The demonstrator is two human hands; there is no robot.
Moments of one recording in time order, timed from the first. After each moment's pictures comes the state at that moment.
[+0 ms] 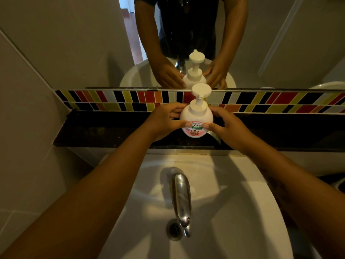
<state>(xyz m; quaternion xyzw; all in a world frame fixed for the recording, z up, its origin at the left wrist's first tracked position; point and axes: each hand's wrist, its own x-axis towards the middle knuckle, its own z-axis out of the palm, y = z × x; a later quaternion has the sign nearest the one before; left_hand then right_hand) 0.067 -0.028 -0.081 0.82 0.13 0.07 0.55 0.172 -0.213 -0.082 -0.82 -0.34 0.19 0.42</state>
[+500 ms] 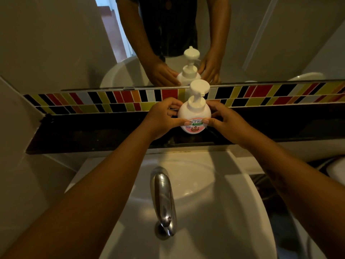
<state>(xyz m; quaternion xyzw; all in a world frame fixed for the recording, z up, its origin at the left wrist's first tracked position) 0.100 -0.067 -0.085 0.82 0.14 0.09 0.54 0.198 -0.255 -0.075 -0.82 -0.33 0.21 0.42</state>
